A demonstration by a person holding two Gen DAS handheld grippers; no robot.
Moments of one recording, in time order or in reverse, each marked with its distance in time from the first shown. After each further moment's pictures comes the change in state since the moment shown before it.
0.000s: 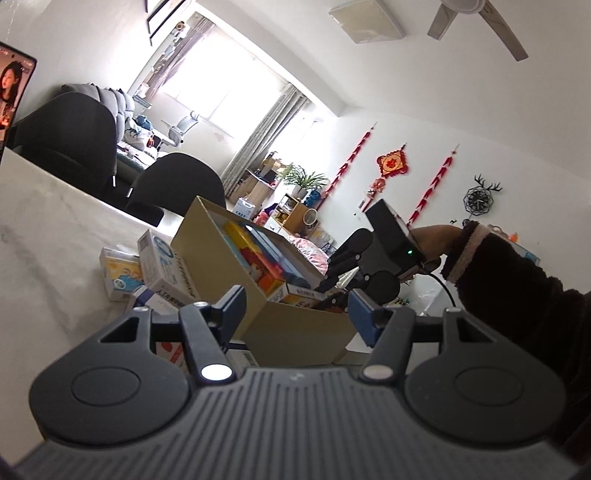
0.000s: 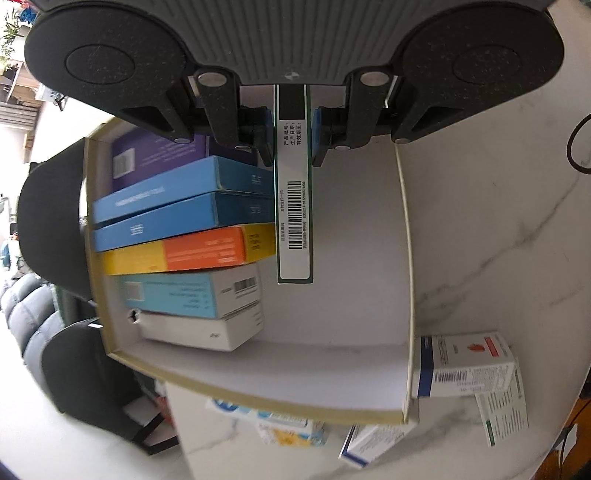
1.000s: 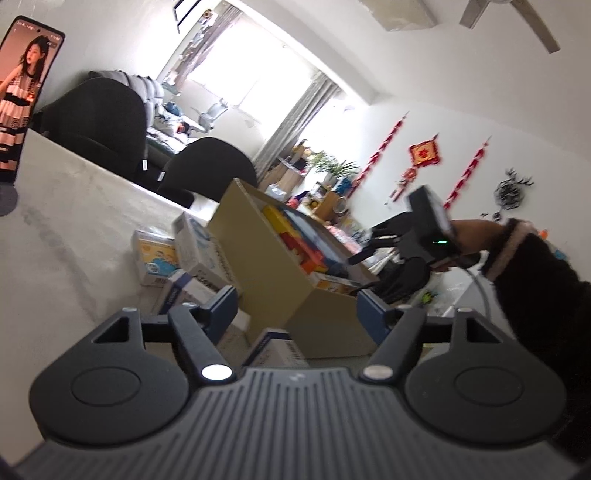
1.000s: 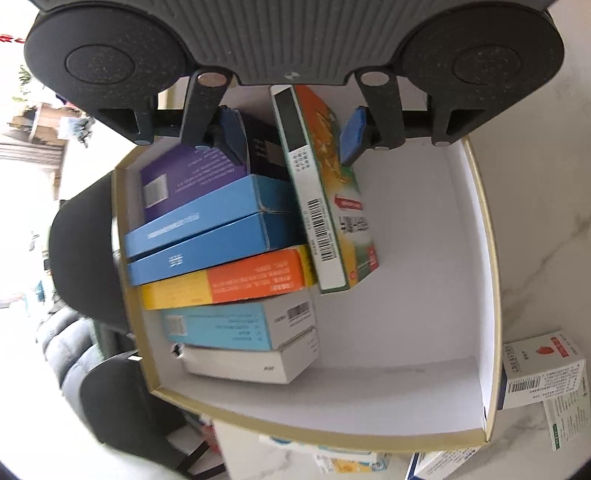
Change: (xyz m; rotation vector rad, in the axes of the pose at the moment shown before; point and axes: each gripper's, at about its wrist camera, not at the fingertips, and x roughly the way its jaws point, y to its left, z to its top) left arm 0.012 0.021 -0.007 -0.012 0.055 0.131; right arm 0.012 -0.009 -0.002 0.092 0.049 -0.157
